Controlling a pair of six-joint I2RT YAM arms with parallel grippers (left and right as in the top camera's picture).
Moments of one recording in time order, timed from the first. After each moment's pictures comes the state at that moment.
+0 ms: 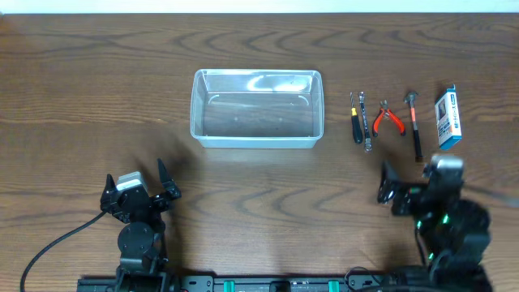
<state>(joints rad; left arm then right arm) -0.10 0.06 0.03 -0.10 -0.38 -0.10 0.01 0.44 0.58 -0.59 -0.05 0.12</state>
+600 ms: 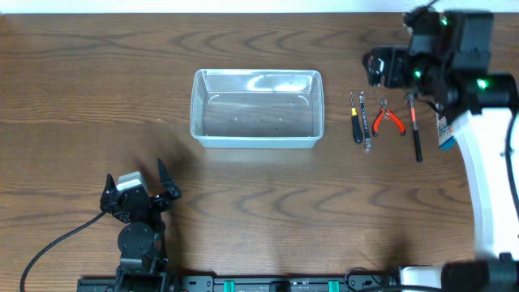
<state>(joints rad) -0.10 0.06 0.03 -0.10 -0.38 -0.10 0.03 1.55 1.58 -0.81 -0.29 0.09</state>
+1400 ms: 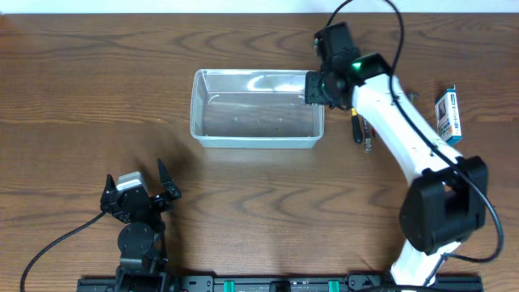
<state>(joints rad) -0.10 0.06 0.03 -0.10 -0.38 -0.09 0.37 1.92 1.62 -0.87 0.04 0.40</state>
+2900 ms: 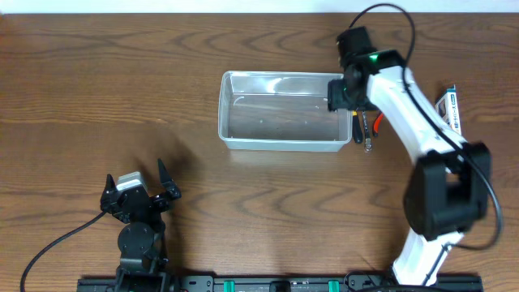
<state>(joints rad) -0.10 0.06 0.03 -0.10 -0.38 -0.10 0.24 1.94 1.63 -0.96 0.12 0.27</state>
